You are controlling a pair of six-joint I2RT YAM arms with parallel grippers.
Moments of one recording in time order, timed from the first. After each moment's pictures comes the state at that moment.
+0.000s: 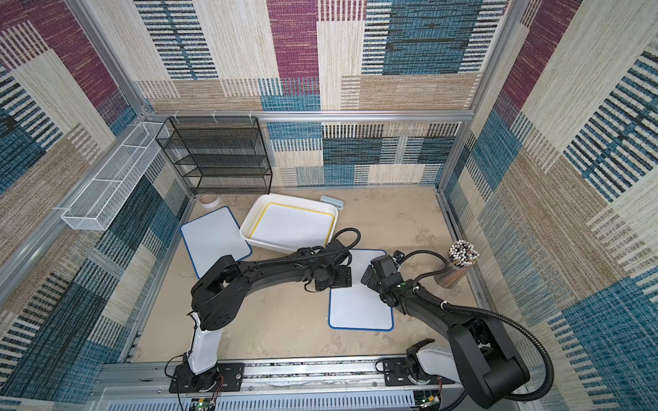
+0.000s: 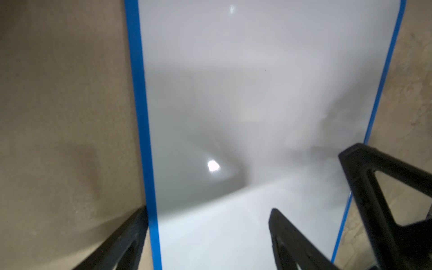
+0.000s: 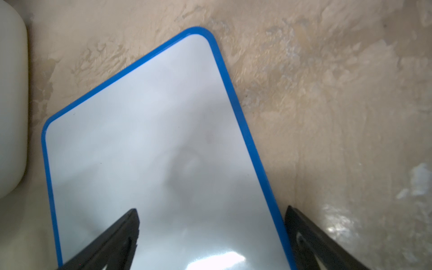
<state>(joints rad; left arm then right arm) -0.95 2.07 1.47 -0.56 0.06 -0.93 0.40 1.24 0.46 -0.22 0.21 0.84</state>
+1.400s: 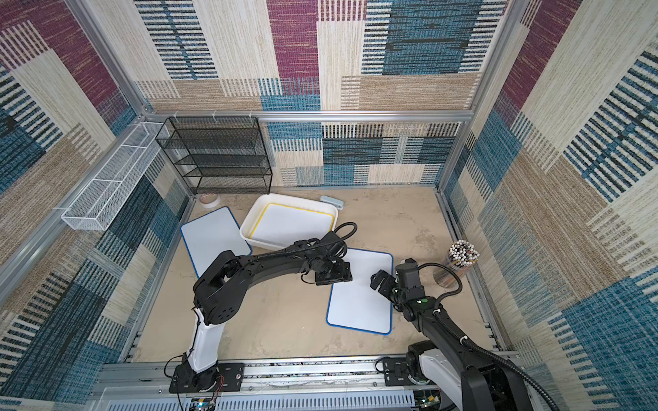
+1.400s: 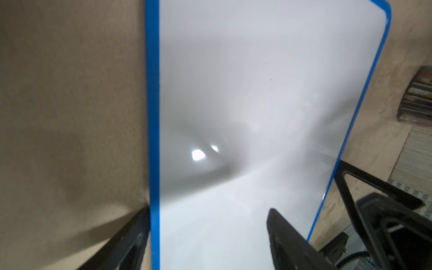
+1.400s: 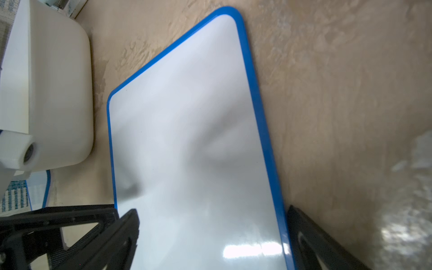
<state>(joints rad) -0.89 2.12 1.49 -0.54 0.24 -0.85 0.19 0.96 0.30 -0.18 -0.18 0.82</state>
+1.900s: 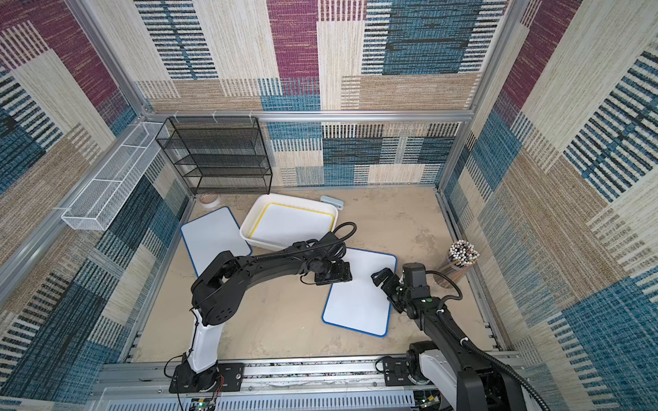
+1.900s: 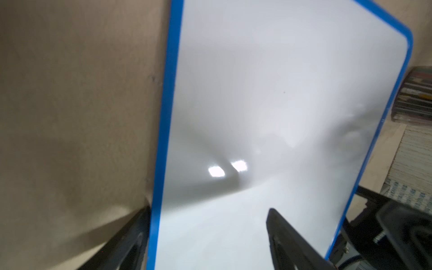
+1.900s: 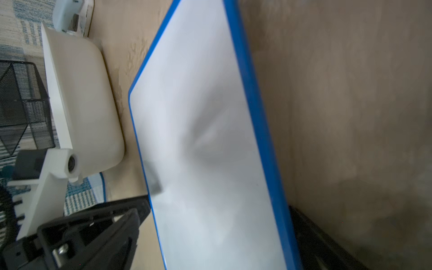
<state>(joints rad) -0.88 2.11 1.46 -0.45 0.24 -0.84 0.10 0.92 0.30 -0.24 -0.43 1.00</state>
